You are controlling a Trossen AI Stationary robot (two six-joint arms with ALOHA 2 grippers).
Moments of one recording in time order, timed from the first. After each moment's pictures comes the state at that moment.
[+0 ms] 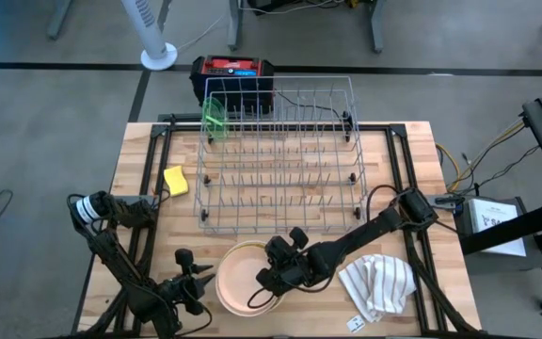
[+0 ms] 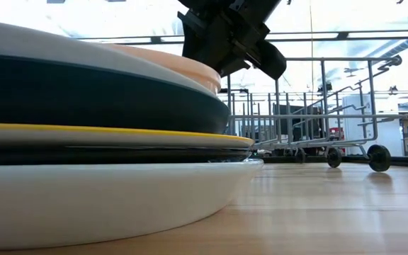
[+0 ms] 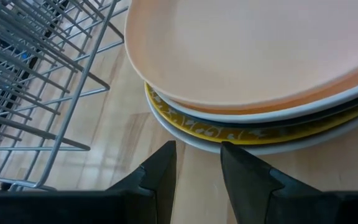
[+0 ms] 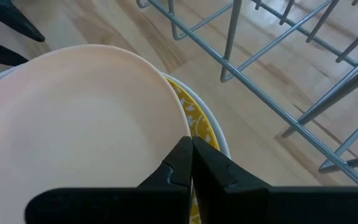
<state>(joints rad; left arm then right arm) -1.09 1.81 1.02 -0.86 -0.93 -1.10 0.47 2.12 1.64 -0.60 0.62 0.98</state>
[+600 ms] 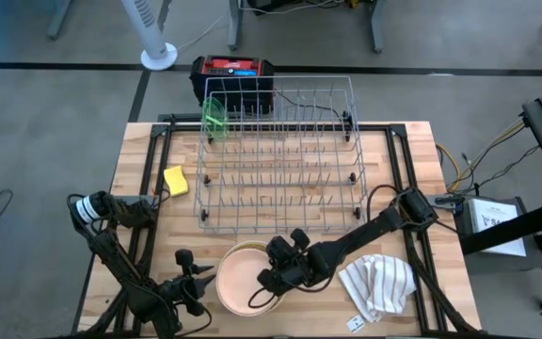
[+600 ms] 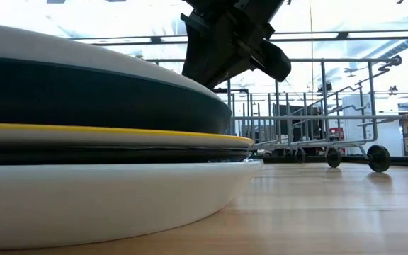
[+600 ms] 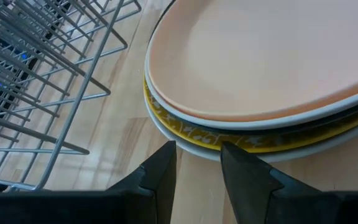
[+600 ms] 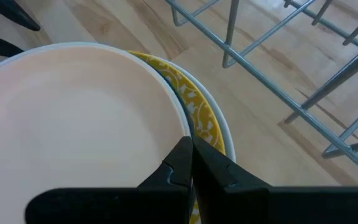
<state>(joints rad) -1.09 1.81 1.02 -0.84 -0.95 -1.12 0.47 2.11 1.64 -0.62 0.57 1.02</state>
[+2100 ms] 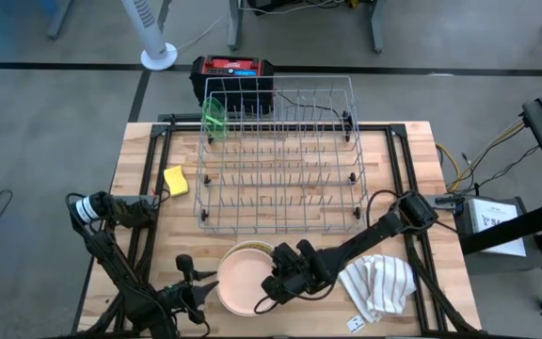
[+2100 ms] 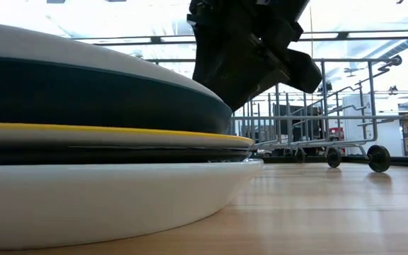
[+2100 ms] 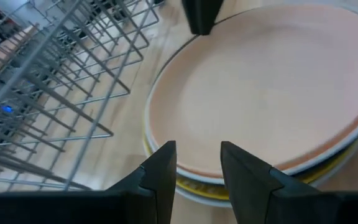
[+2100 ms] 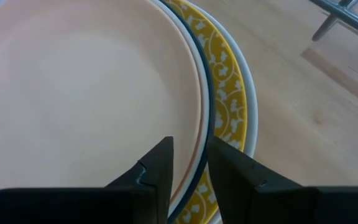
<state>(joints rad) -1.10 1.82 1.11 -0.85 -1.05 -1.08 0.51 2.14 1.64 -0.68 0.45 1.20</state>
